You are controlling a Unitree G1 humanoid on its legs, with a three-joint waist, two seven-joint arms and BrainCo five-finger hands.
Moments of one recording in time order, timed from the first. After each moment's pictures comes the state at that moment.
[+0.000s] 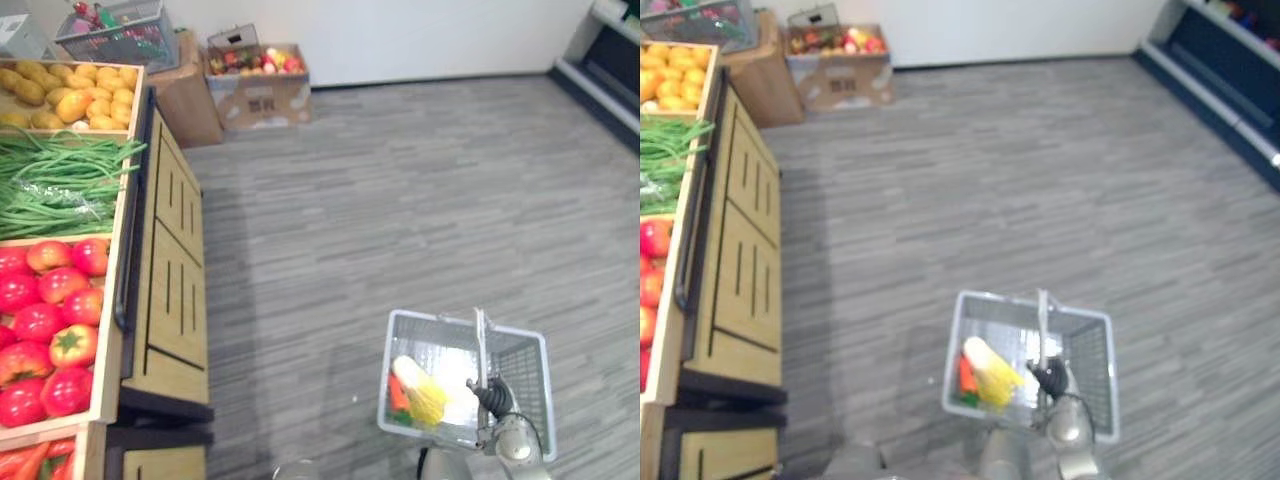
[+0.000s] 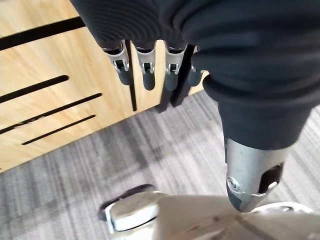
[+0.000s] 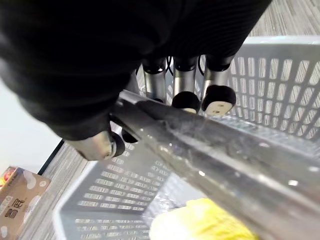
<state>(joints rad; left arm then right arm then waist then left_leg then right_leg) 0.22 0.11 0.21 0.97 0.39 0.00 0.33 0.10 -0.15 -0.06 0.60 -0.35 -0.11 -0.21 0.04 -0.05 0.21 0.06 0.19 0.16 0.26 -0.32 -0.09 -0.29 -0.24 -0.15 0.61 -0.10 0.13</state>
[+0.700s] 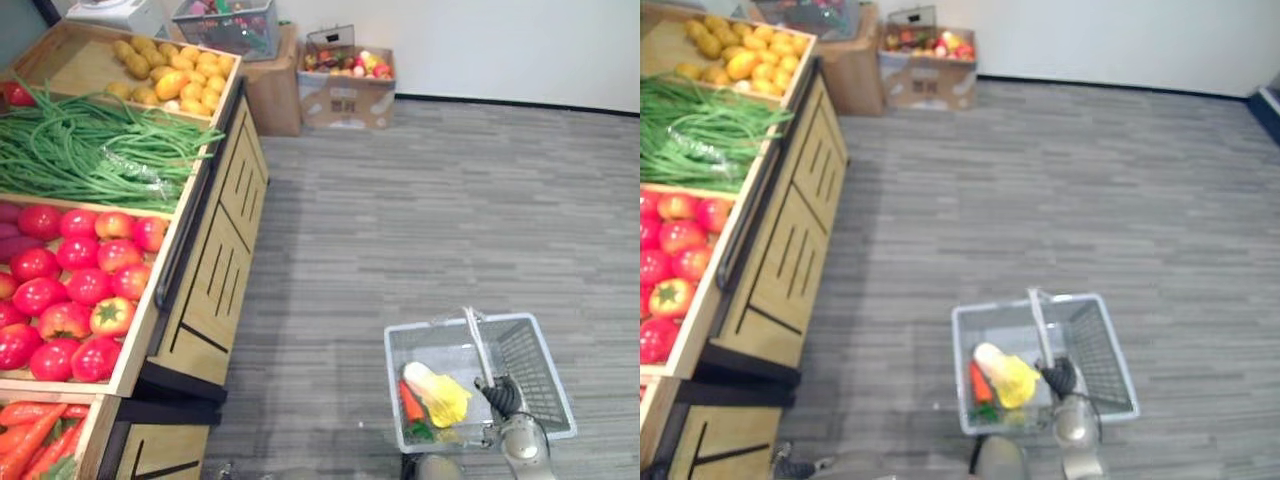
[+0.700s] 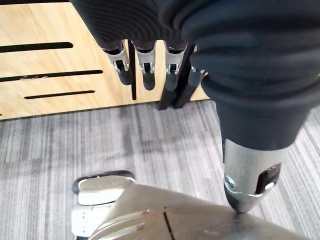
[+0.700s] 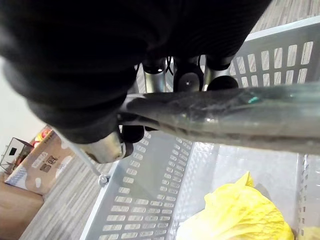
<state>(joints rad) 0.19 0.06 0.25 0.96 0.39 -0.01 0.32 0.11 -0.14 -0.13 0.60 -0.39 -0.11 -0.21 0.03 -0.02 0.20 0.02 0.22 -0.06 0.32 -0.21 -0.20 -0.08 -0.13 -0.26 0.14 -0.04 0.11</state>
